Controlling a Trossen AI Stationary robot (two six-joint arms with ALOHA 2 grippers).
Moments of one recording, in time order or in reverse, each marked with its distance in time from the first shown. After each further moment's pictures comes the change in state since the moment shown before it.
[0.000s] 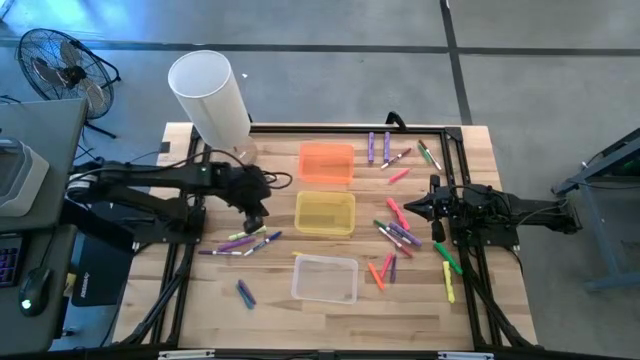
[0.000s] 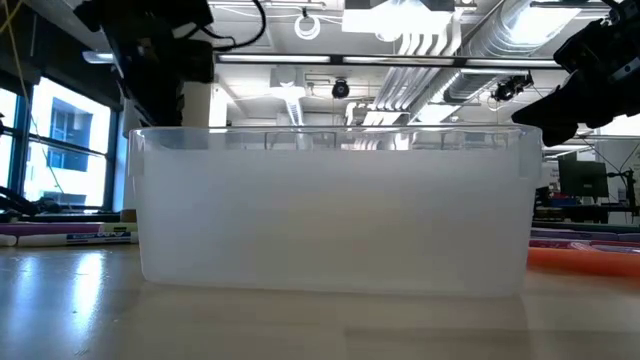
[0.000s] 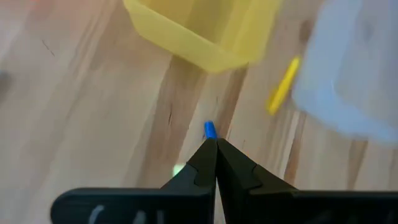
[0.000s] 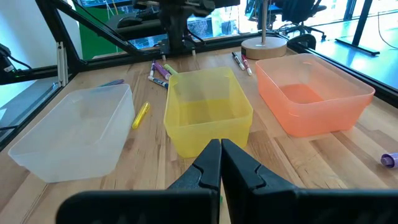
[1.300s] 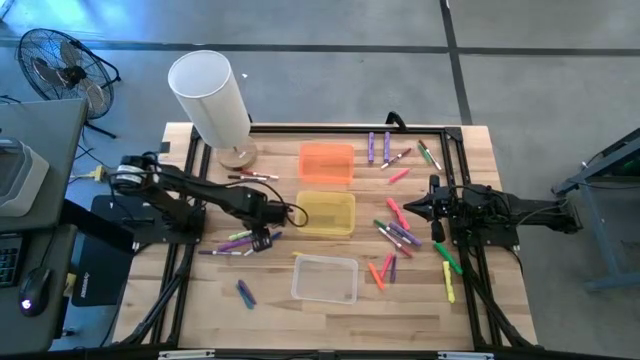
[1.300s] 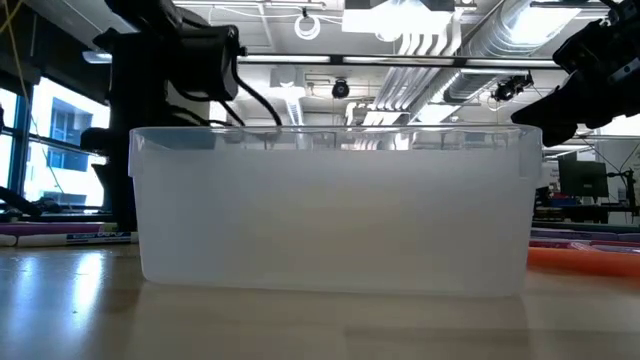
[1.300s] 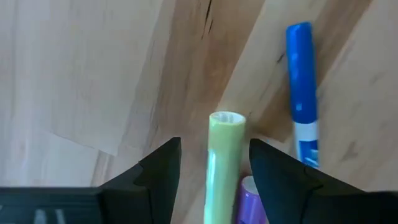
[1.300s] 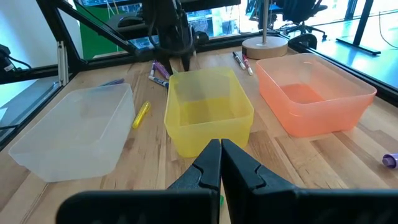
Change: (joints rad) left arm -0.190 0.438 0.063 -0.148 -0.207 -0.071; right arm 0.000 0.013 -0.001 0.010 -0.004 0.000
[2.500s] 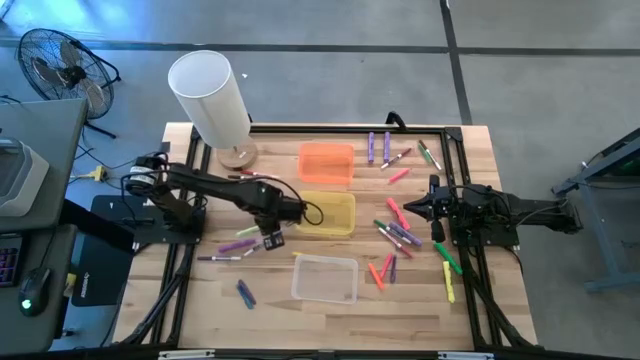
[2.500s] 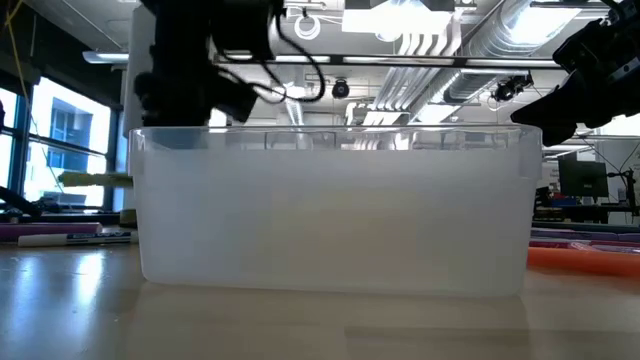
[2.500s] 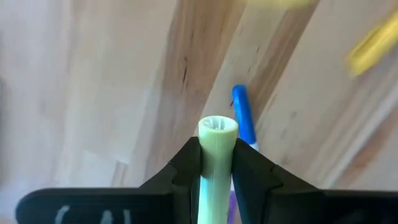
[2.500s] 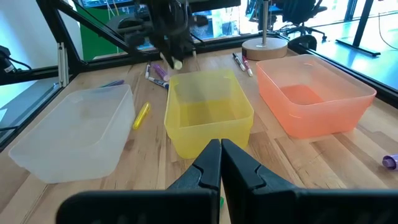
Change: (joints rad) left arm 0.000 0.082 0.334 -0.244 -0.018 0.014; right arm 0.000 0.000 0.000 0.006 0.000 0.000
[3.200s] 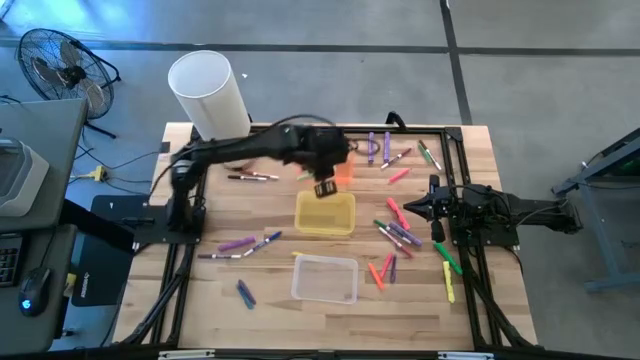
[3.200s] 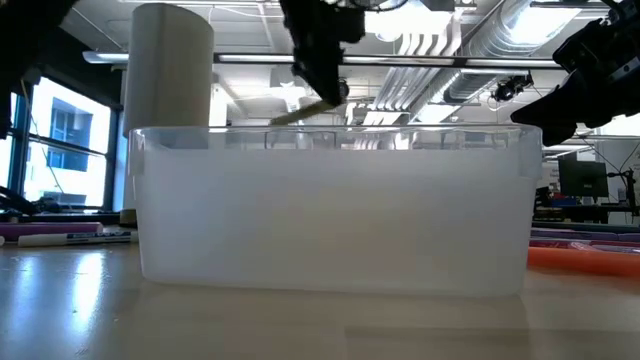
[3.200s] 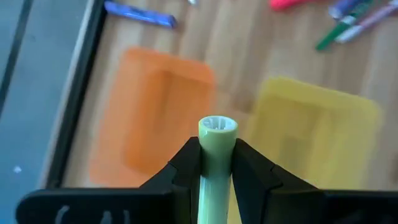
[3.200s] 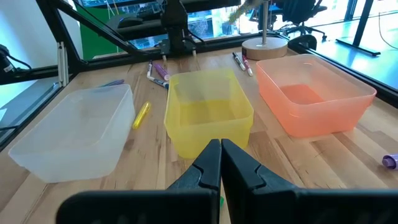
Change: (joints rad) left arm 0.270 0.336 0.874 -0.094 -0.100 0.452; right arm 0.000 0.000 0.001 -0.002 0.000 0.000
